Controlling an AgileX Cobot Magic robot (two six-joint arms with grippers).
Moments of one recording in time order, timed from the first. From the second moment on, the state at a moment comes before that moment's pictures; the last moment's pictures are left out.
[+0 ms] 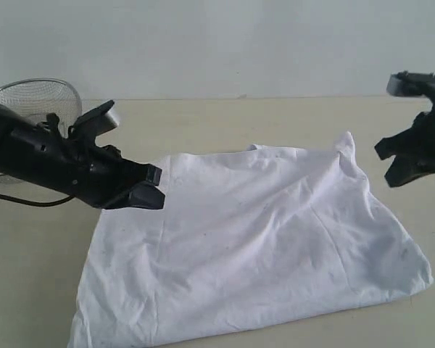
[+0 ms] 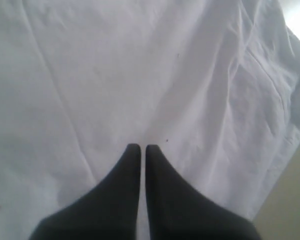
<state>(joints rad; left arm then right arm) -0.26 1.82 -0.91 -1.28 0.58 1.07 -0.23 1.83 -1.18 0.45 0.83 -0.65</state>
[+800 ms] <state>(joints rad) -0.17 1.80 -0.87 -1.28 0.66 1.15 -0.23 1.91 -1.18 0.49 0.87 -0.62</state>
